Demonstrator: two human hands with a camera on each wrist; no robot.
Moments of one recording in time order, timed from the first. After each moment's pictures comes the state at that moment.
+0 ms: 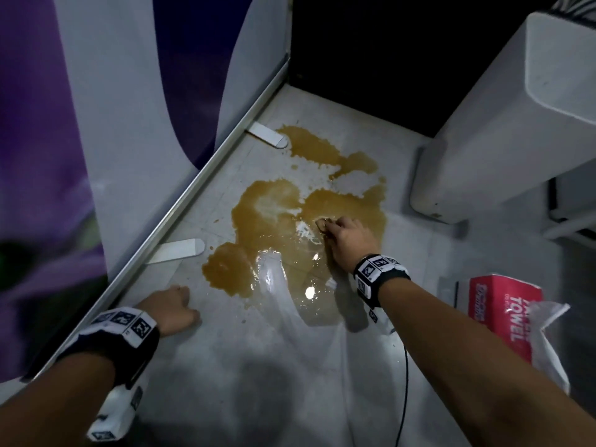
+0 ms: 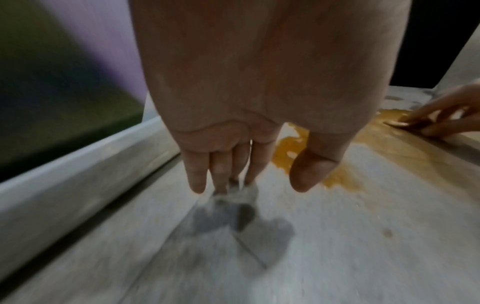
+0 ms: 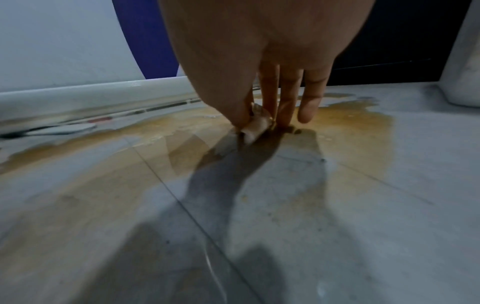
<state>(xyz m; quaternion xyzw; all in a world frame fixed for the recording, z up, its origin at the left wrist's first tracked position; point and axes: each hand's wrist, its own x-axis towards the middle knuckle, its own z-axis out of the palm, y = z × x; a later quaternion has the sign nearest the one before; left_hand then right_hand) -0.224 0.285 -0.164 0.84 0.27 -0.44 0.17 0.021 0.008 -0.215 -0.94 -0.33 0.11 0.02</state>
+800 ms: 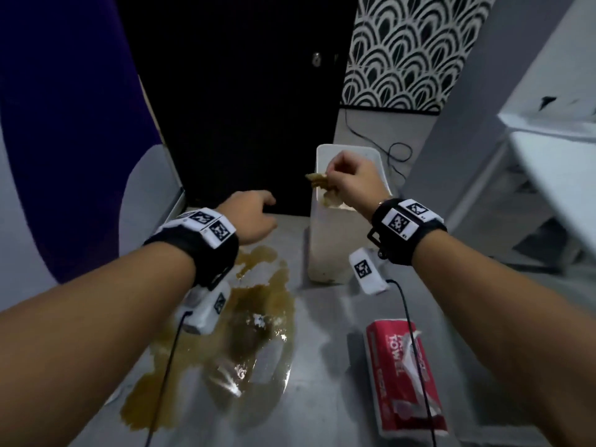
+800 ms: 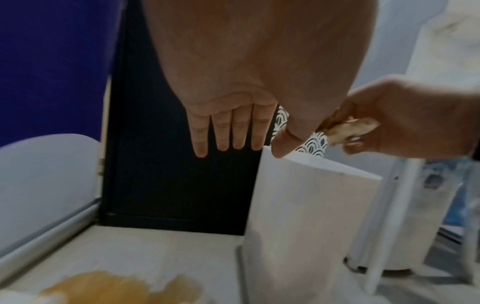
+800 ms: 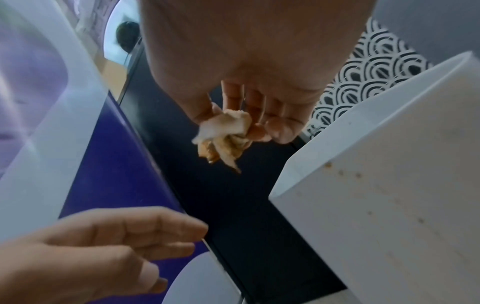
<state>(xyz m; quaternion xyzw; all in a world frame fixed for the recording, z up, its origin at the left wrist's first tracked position) 0.080 0.077 0.109 0.98 0.02 -0.08 0.20 0.157 -0.130 0.099 -0.81 -0.12 -0.02 0.57</state>
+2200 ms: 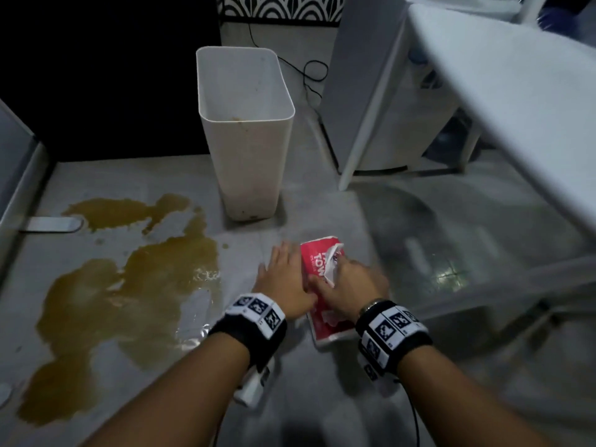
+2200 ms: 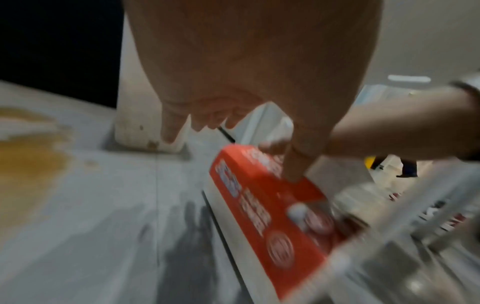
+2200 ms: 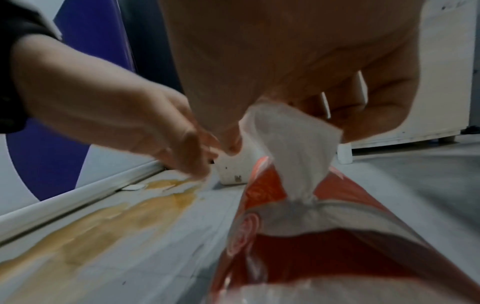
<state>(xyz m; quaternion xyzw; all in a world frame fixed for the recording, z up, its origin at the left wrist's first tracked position) -0.031 -0.127 -0.096 0.93 -0.12 -0.23 0.25 -0.057 -0.275 -0.085 -0.99 0.08 0.13 0.02</state>
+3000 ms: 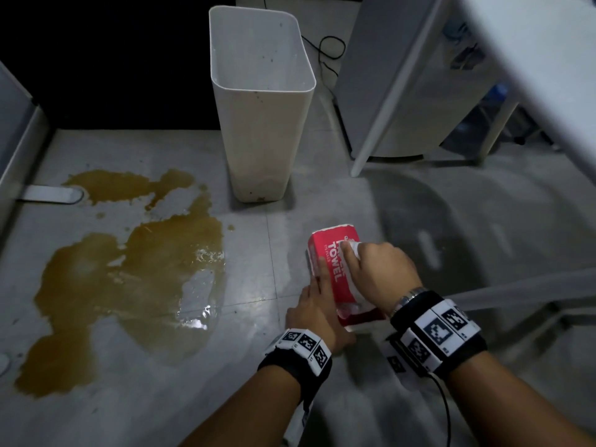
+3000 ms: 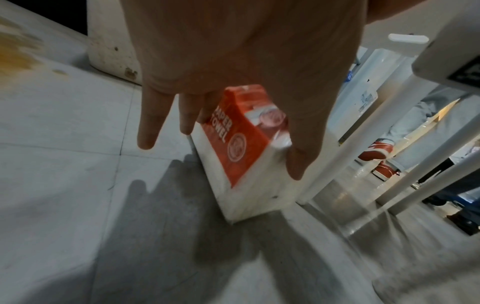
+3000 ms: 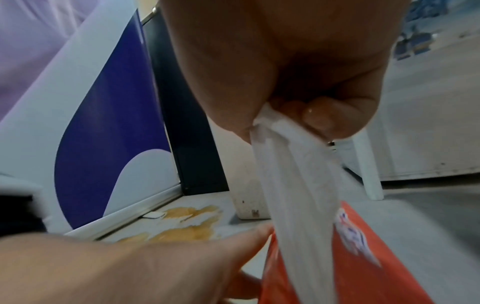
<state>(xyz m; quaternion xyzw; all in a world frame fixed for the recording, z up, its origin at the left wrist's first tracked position) -0.101 -0.170 -0.151 0.90 -0.04 -0.25 0.36 -0.057 -0.282 -0.044 -0.99 0.03 0.09 0.05</state>
